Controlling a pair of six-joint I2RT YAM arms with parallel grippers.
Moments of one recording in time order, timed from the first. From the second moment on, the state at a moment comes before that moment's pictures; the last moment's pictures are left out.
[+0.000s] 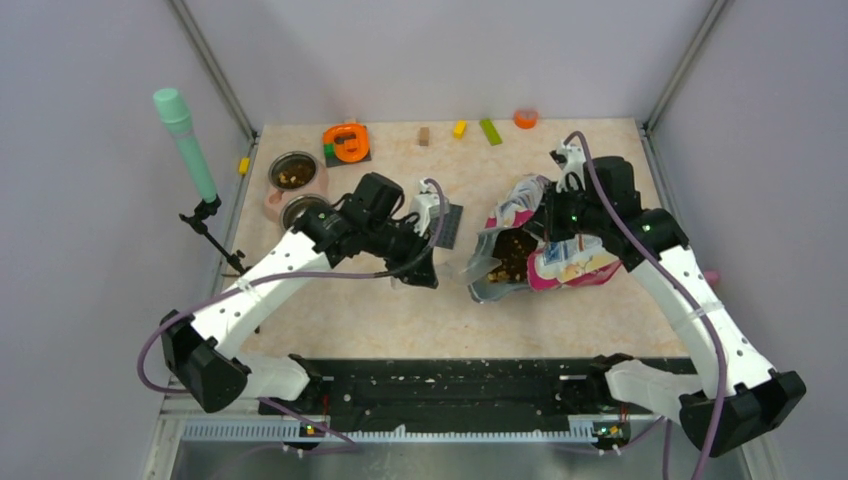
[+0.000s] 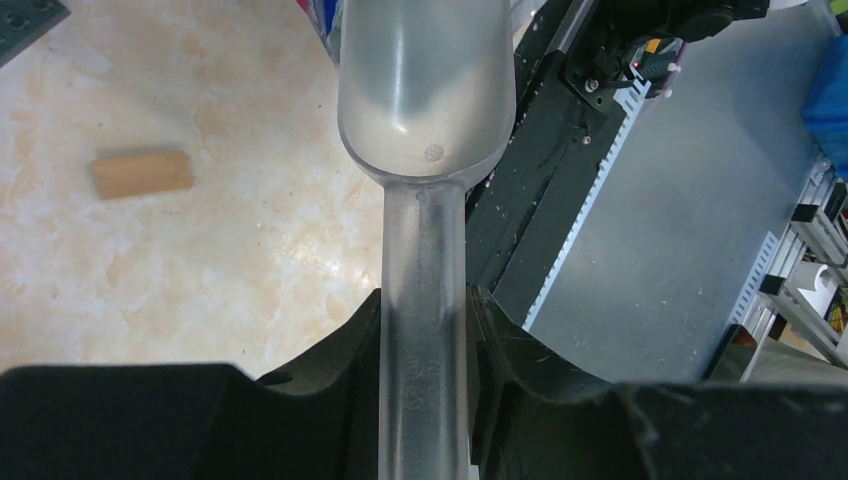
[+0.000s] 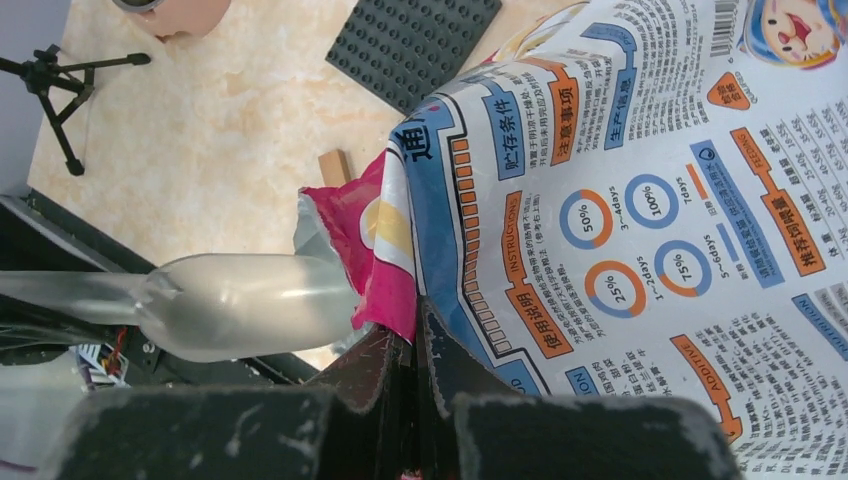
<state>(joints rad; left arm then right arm) -0.69 1.29 1.30 -0.89 0.56 -0.08 0.37 1.10 1.23 -0.77 -0.24 0.25</state>
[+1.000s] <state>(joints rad) -0.83 1.85 1.69 -0.98 0.20 -0.40 0.51 1.10 1.08 -0.53 -0.06 0.49</state>
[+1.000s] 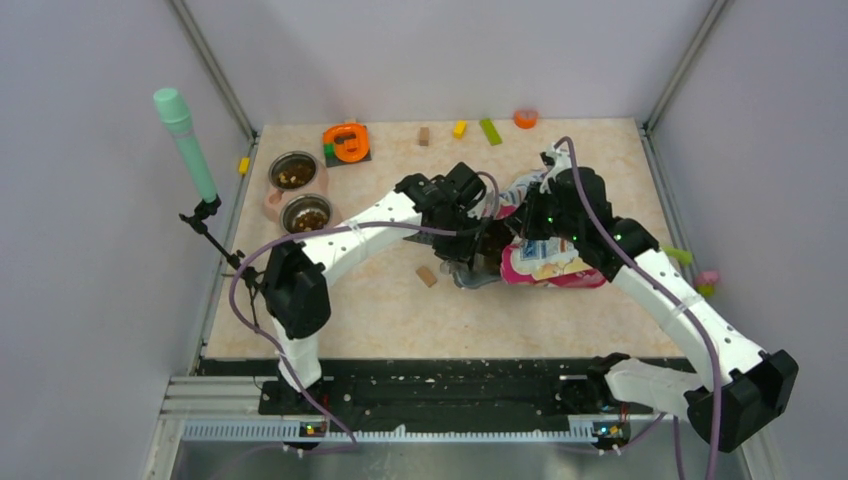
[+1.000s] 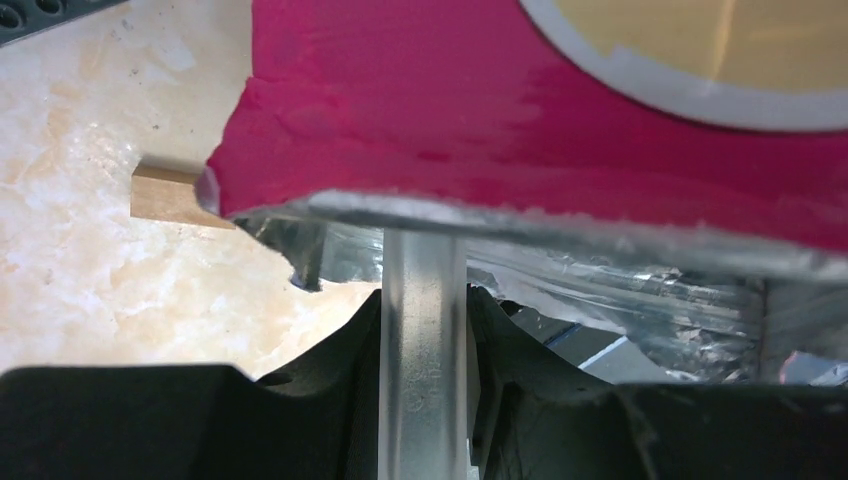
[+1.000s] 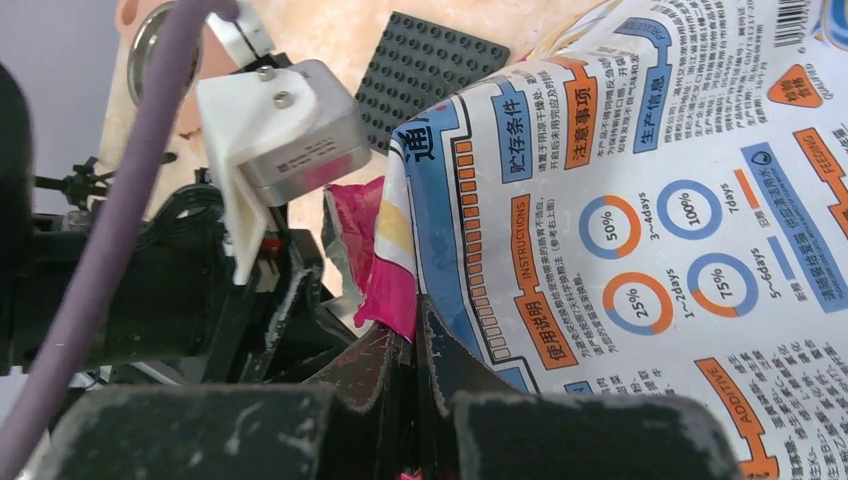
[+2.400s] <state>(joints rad) -0.83 1.70 1.02 0.01 0.04 -0.31 0.52 1.11 1.01 -0.43 0.00 0.52</state>
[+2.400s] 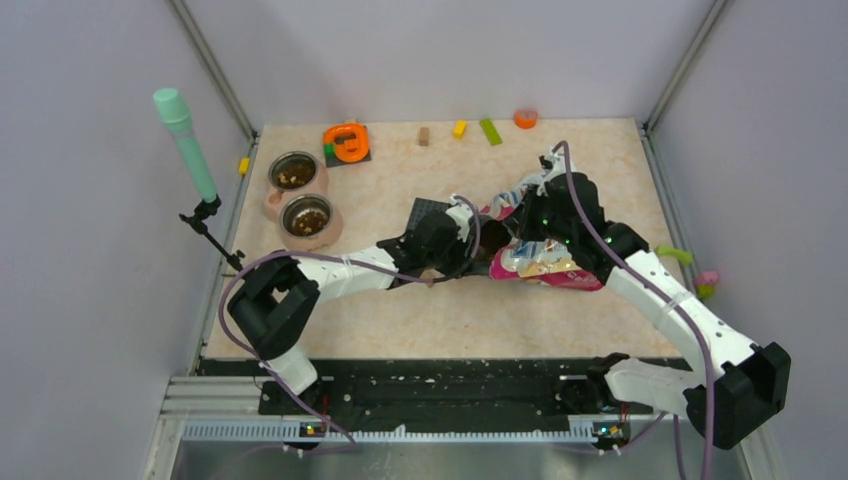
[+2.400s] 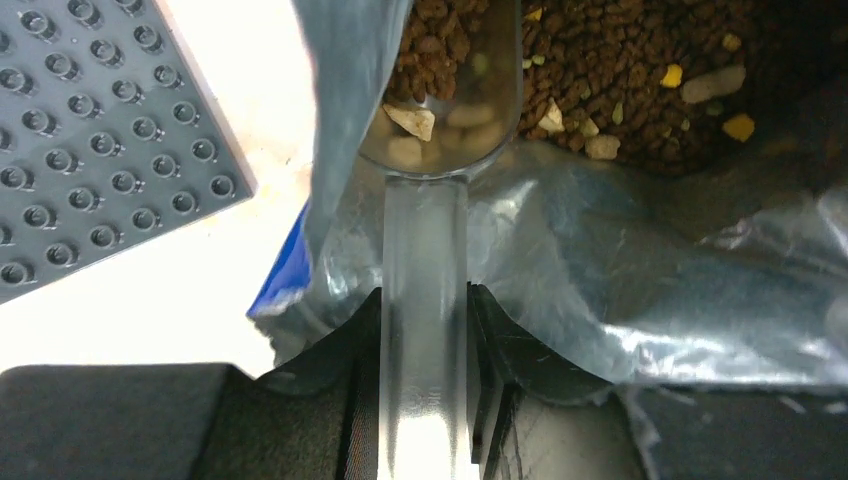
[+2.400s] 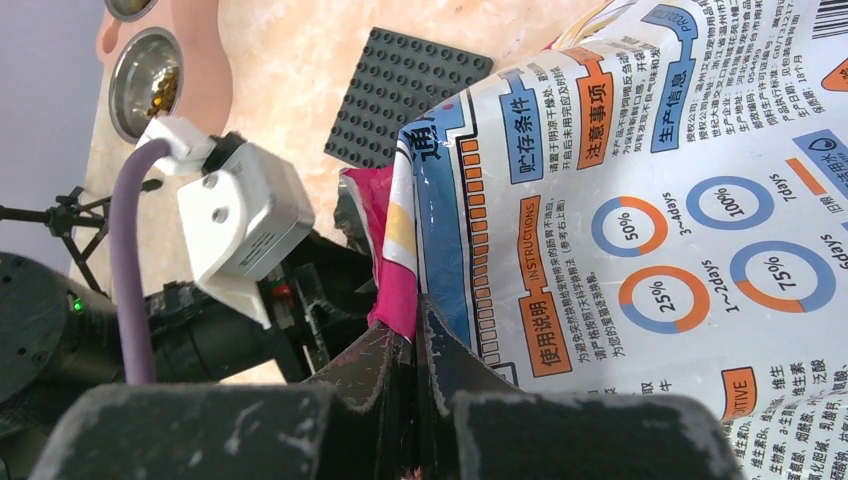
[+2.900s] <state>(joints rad) -0.83 1.40 0.74 0.09 0.06 -0.20 0.49 1.11 1.01 -0.43 -0.02 0.52</state>
